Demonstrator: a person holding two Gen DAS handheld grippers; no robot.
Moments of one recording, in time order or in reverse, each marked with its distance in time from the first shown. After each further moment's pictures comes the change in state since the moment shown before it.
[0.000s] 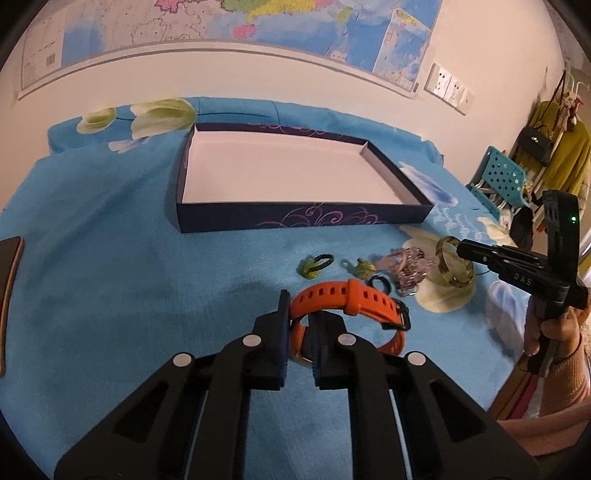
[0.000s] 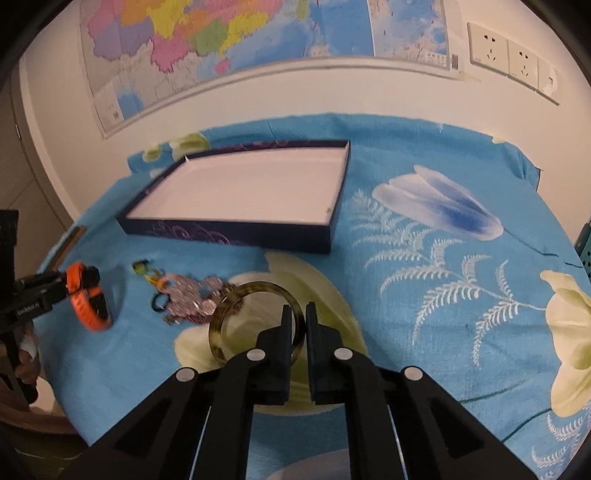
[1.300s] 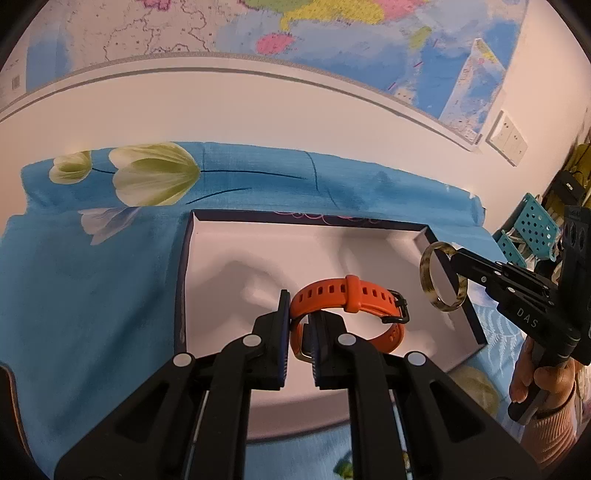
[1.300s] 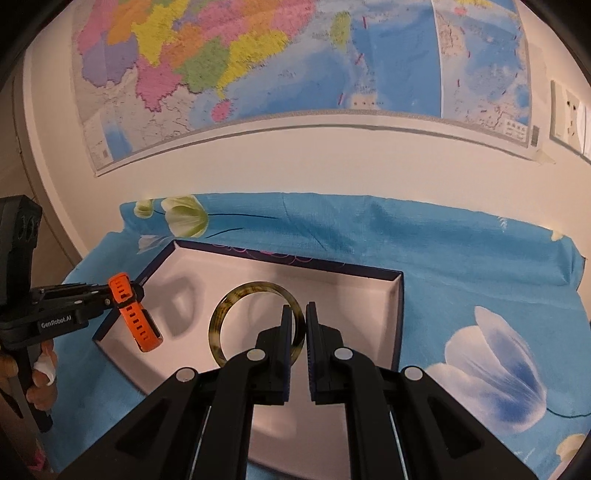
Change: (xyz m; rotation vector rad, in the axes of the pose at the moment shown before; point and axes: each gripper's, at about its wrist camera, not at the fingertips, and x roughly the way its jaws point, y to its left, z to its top) left arm 0.093 0.041 0.151 -0.093 0.014 0.068; right arm 0.094 0.018 0.150 -0.051 -0.065 0.028
